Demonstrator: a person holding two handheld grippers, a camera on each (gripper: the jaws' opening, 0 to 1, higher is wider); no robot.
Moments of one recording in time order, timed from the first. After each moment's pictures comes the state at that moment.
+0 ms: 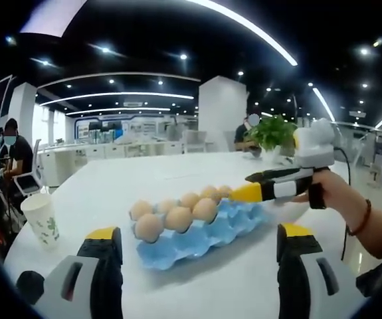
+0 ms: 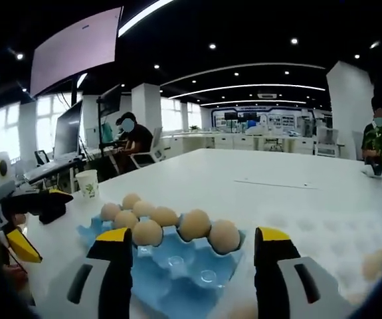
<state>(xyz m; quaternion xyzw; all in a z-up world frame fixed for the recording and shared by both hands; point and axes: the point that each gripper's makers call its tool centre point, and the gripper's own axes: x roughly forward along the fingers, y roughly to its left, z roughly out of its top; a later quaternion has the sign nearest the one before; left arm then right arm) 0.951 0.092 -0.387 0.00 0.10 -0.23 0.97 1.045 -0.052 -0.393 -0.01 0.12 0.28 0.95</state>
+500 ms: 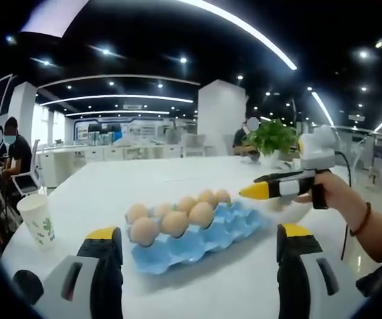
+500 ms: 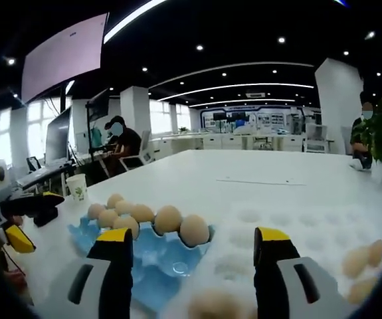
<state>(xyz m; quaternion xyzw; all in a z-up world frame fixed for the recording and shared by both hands) 0.953 0.086 -0.383 -0.01 0.09 -0.23 0.97 1.044 -0.089 -0.391 0.00 0.12 0.24 0.96</state>
